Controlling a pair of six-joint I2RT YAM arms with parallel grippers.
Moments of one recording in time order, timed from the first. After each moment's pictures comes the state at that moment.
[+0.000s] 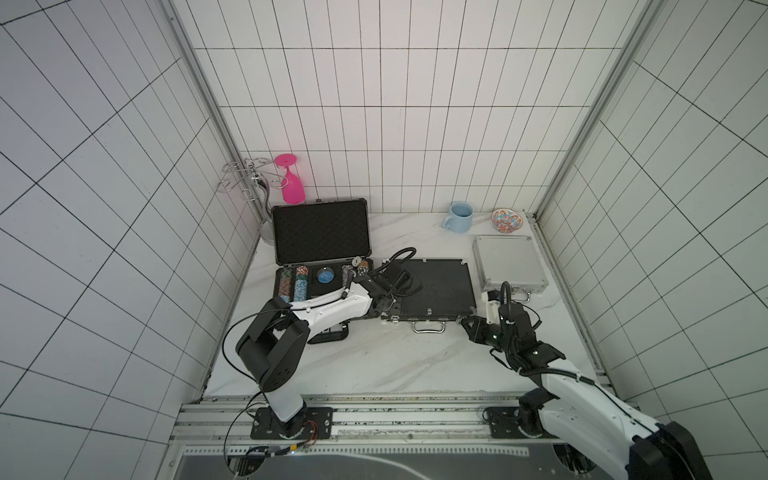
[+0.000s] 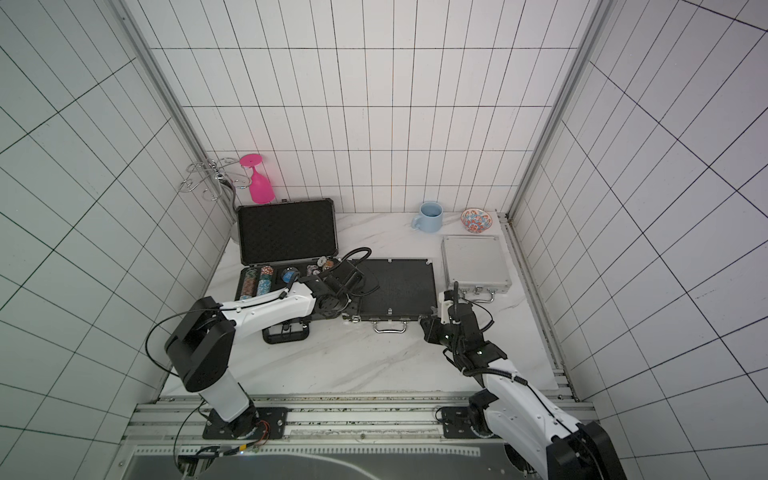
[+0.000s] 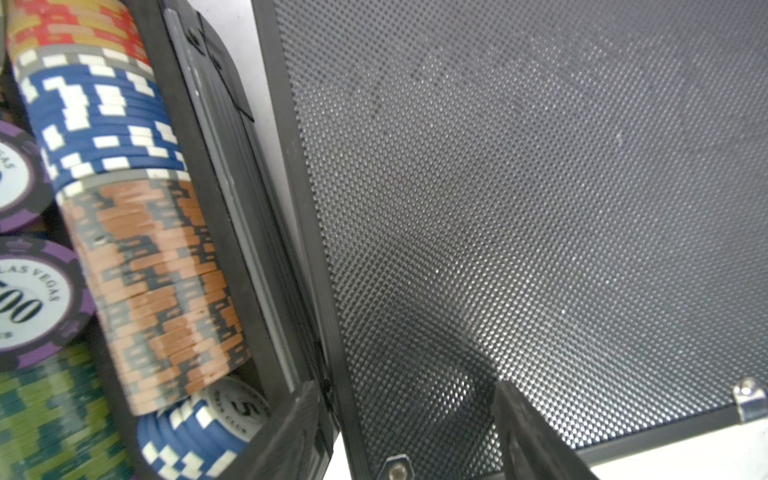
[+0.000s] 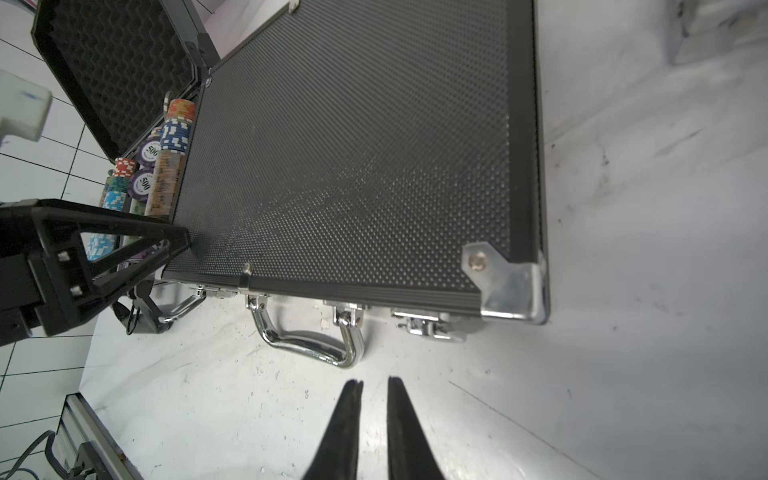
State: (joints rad) left arm -0.76 1.73 1.13 -0.55 -0.18 -0.51; right arm 0.39 0.87 0.26 -0.05 -0.23 0.62
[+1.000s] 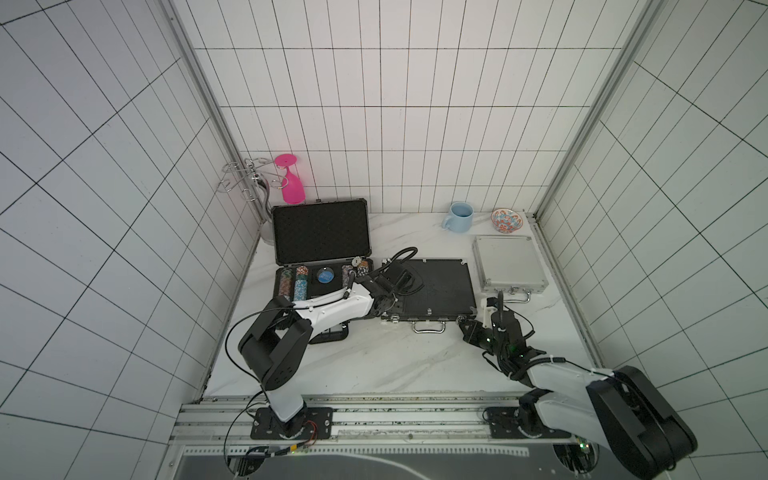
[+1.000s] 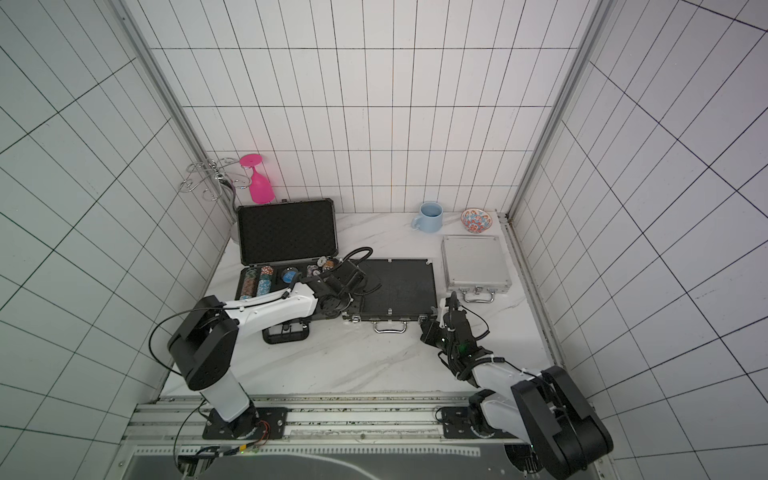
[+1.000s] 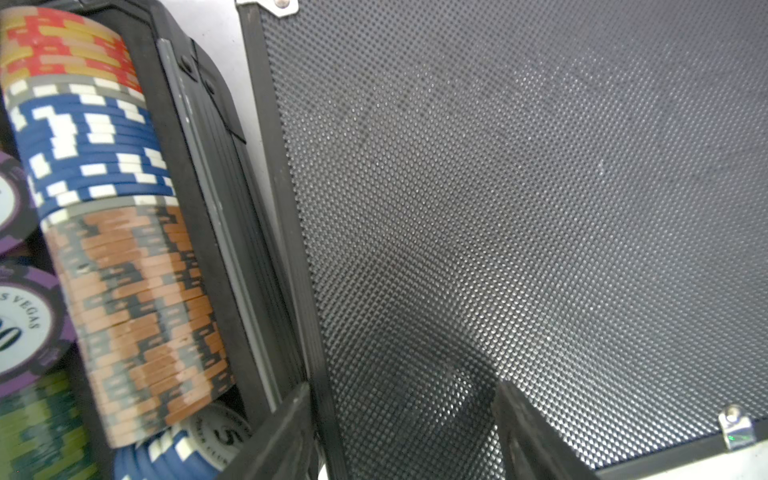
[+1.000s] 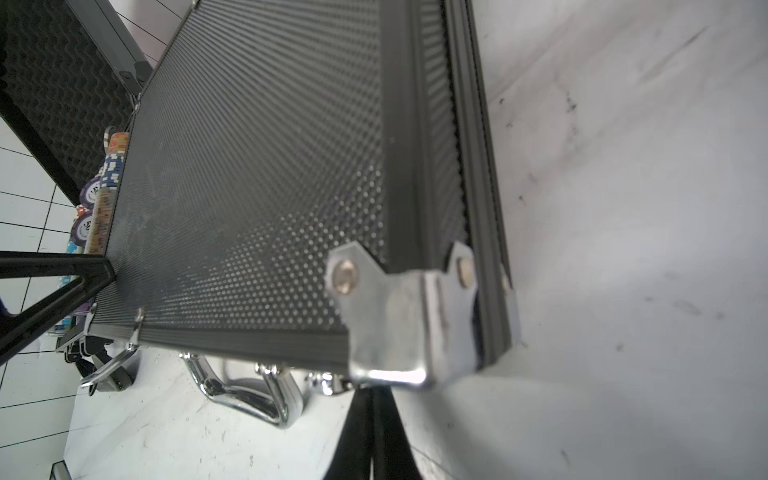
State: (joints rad) left arm -0.77 1.74 1.13 -0.52 -0.19 -0.52; right arm 0.39 1.18 0.13 0.43 -0.16 0.75
